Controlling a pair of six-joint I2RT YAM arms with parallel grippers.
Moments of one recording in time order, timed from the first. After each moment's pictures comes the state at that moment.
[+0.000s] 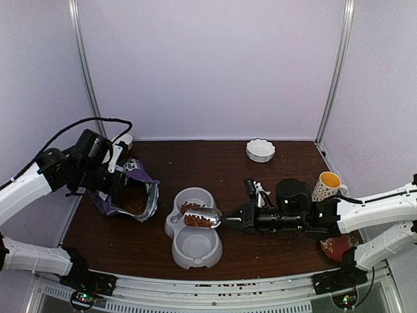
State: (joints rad) left arm -0.63 1.04 1.02 -0.86 -0.23 -0.21; right arm 1.12 1.26 0.64 0.29 -0.14 1.17
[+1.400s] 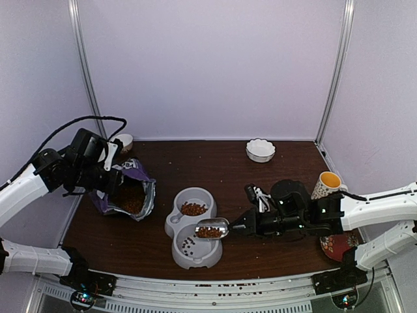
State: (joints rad) left arm -0.60 1.01 1.02 -0.86 -0.25 -0.21; right arm 1.12 1.23 0.67 0.01 -0.13 1.05
